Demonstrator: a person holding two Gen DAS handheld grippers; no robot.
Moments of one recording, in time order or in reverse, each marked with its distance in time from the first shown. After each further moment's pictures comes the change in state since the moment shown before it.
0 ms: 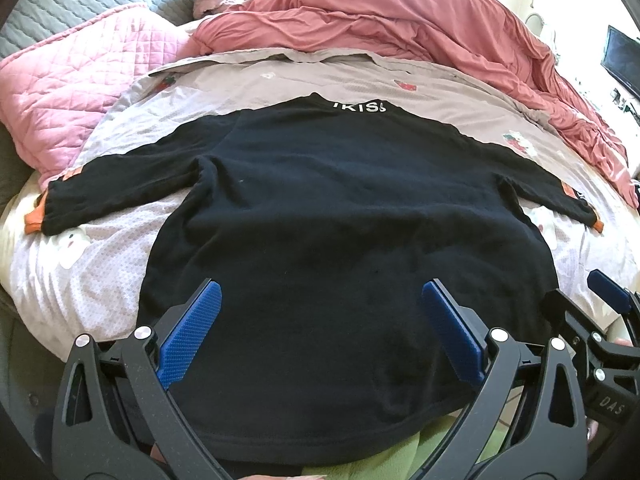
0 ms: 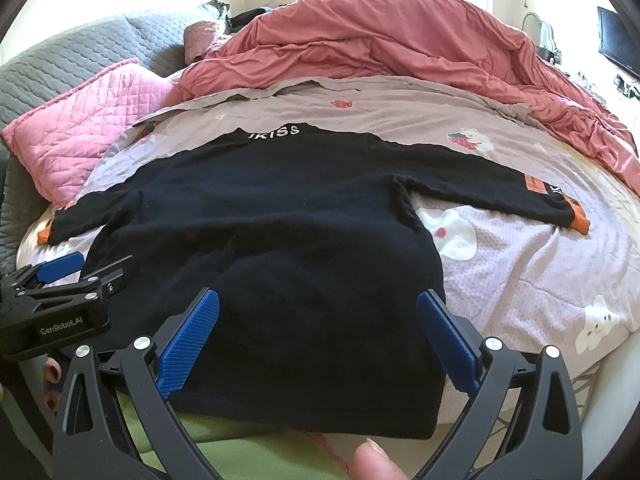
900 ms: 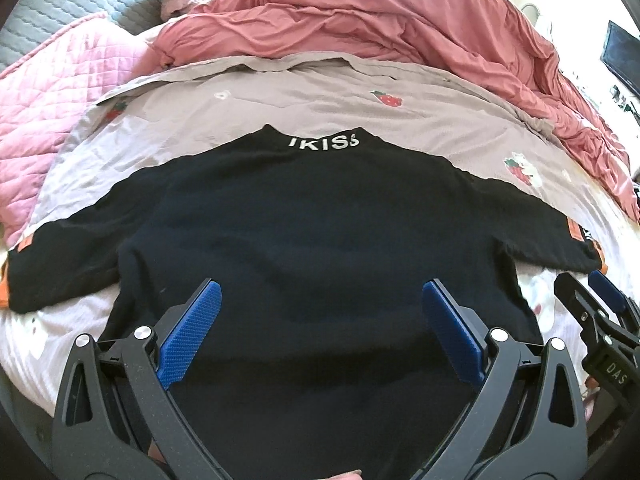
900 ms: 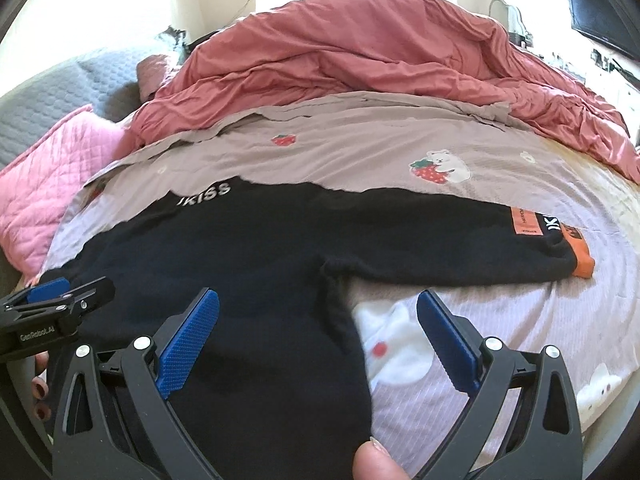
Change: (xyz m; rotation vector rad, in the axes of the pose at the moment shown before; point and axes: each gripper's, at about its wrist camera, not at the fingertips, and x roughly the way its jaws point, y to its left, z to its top) left arm 0.065 -0.046 0.099 0.024 0.049 -0.047; right arm 0.058 -0.087 0.080 0.136 -0.048 -0.040
